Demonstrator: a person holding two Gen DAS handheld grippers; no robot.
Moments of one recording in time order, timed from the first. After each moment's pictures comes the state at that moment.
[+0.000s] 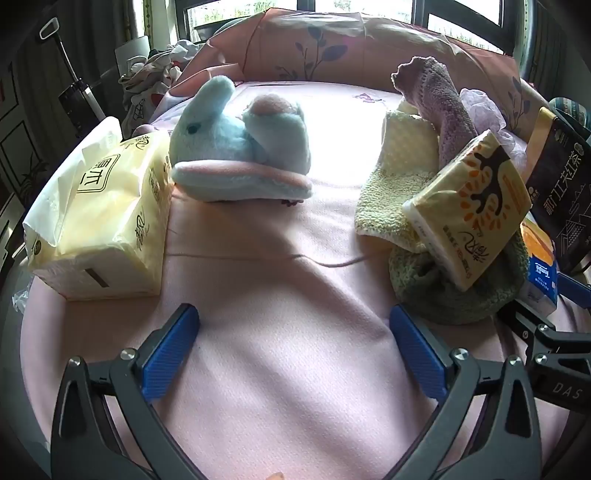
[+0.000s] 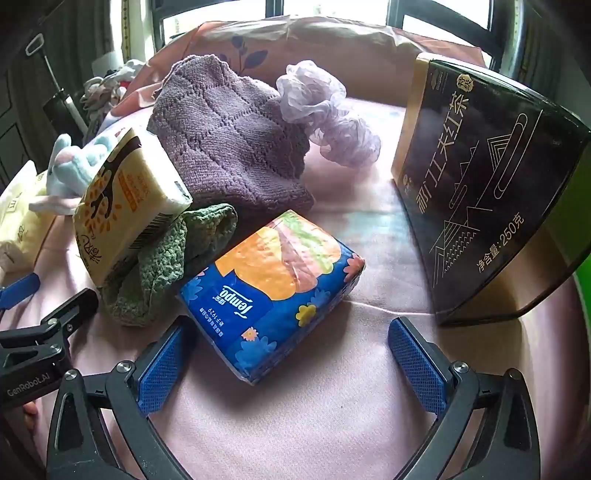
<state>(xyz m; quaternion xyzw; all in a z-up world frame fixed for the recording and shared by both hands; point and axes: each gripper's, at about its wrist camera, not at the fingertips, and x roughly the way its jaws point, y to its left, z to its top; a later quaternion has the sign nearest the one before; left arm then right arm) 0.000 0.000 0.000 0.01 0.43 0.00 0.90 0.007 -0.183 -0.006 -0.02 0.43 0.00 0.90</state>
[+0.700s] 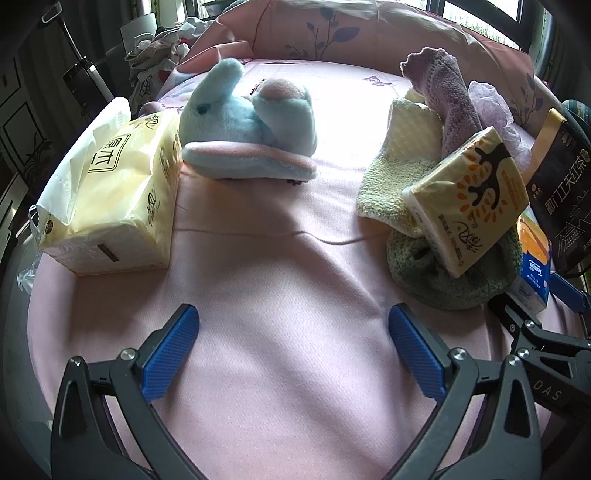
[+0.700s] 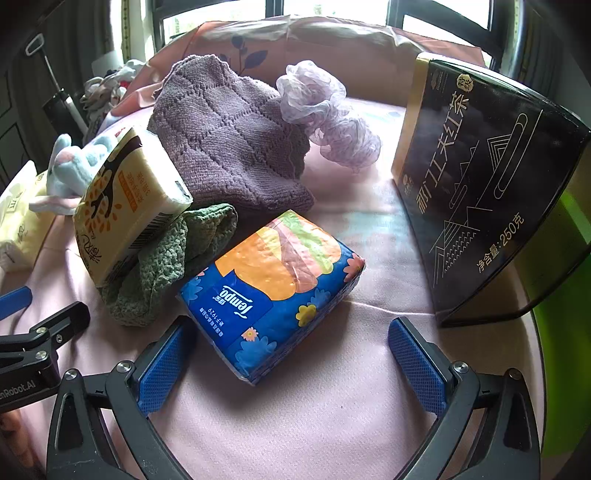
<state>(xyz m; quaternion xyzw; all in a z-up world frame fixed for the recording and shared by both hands) 0.002 0.002 -0.001 -0.01 0.47 0.01 0.88 0.007 -0.183 -0.006 -0.02 0.43 0.00 0.90</state>
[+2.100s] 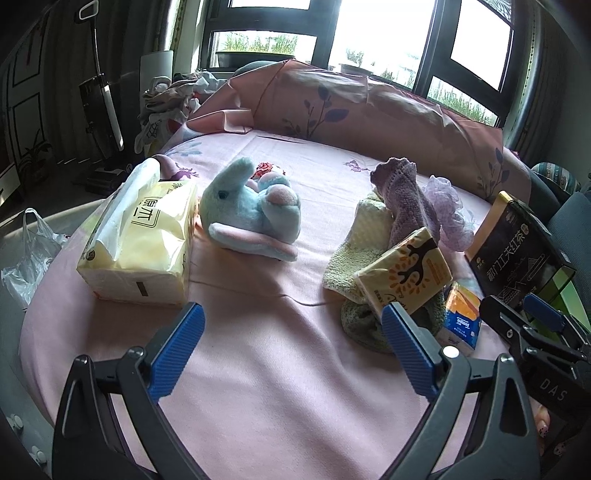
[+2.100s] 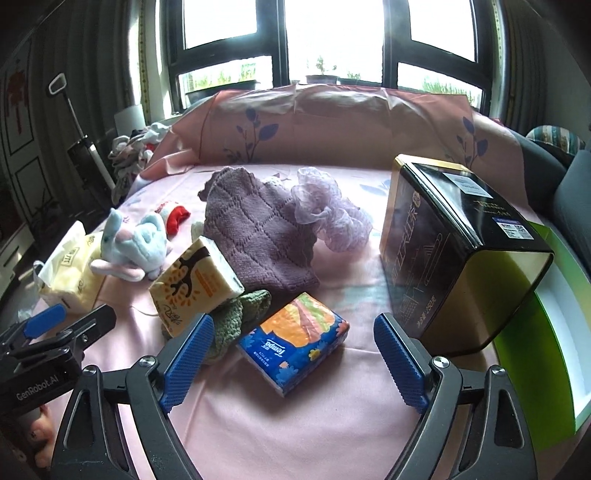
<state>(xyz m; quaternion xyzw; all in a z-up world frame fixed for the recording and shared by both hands) -0.029 0.012 0.056 -0.08 0.35 -0.02 0.93 -0.030 -0.182 0.059 0.01 0.33 0.03 0.94</state>
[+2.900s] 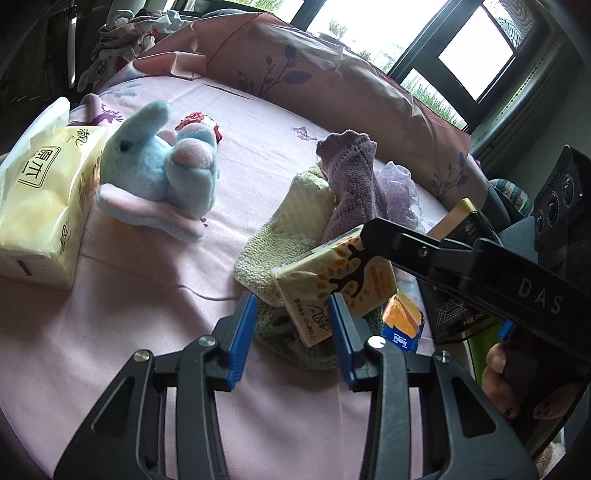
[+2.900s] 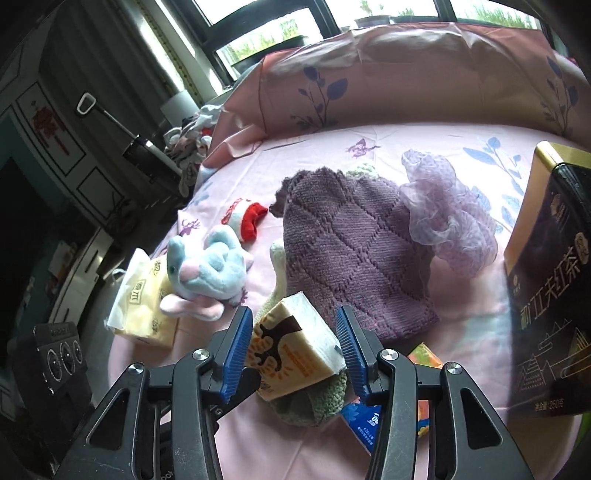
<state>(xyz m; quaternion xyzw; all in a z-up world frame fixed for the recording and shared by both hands) 0.009 -0.008 0.042 -0.20 0.42 -0.13 0.88 0.054 -0.160 0.063 0.11 0.43 0.21 0.87</state>
